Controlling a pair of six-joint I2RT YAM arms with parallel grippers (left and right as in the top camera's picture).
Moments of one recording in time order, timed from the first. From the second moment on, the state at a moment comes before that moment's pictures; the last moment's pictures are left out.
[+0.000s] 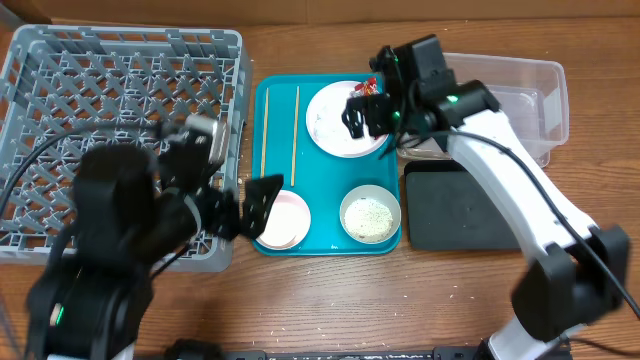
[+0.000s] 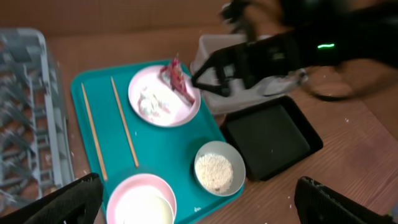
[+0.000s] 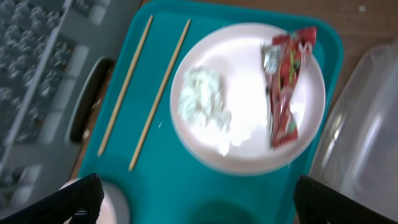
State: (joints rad) left arm -0.17 0.95 1.38 -1.01 0.42 -0.10; right arm 0.39 1.81 1.58 -0.73 -0.23 0.20
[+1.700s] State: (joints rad) left arm -0.17 0.75 1.39 -1.08 0.65 0.03; right arm 0.32 1.88 1.62 -0.72 -0.19 0.23
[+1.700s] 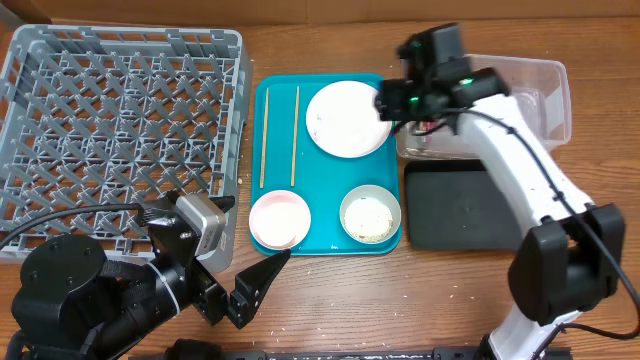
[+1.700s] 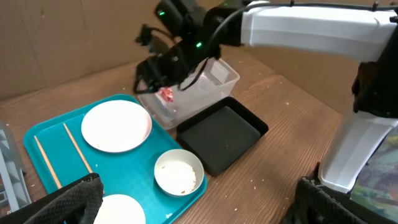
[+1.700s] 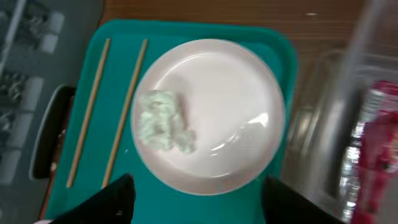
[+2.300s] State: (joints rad) left arm -0.17 0.75 1.39 -1.08 0.64 0.03; right arm 0.47 2.23 1.63 -0.46 -0.16 0.21
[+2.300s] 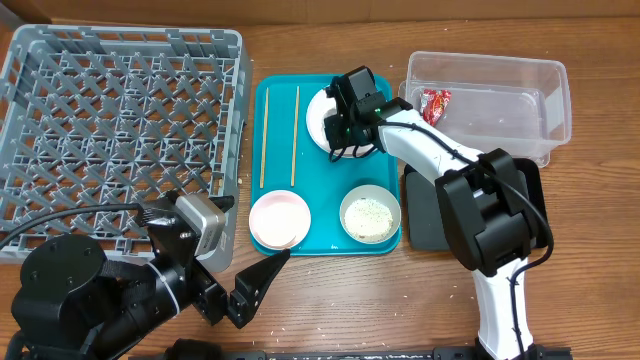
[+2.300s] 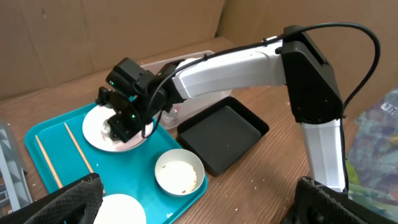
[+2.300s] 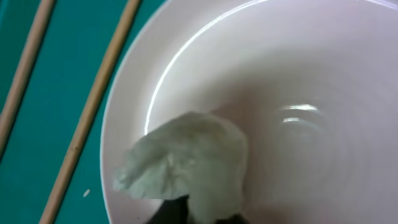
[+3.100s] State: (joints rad) left arm -0.17 0.75 1.39 -1.20 0.56 0.01; right arm 0.10 1.80 1.66 -0.92 -0.26 0.30
